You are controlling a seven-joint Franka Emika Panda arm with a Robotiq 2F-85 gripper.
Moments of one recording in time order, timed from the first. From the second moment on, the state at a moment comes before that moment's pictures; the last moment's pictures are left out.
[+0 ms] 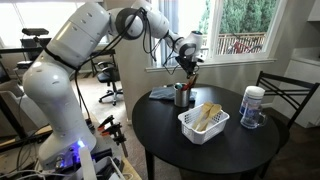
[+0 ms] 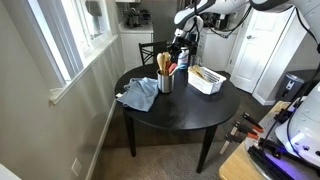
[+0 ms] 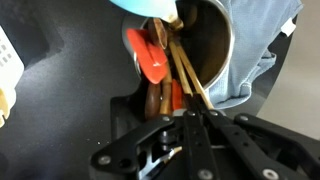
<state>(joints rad) -0.14 0.81 0.10 -1.32 0.29 2.30 0.13</state>
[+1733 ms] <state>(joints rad) -0.06 0.81 -0.01 -1.32 0.24 2.18 0.16</state>
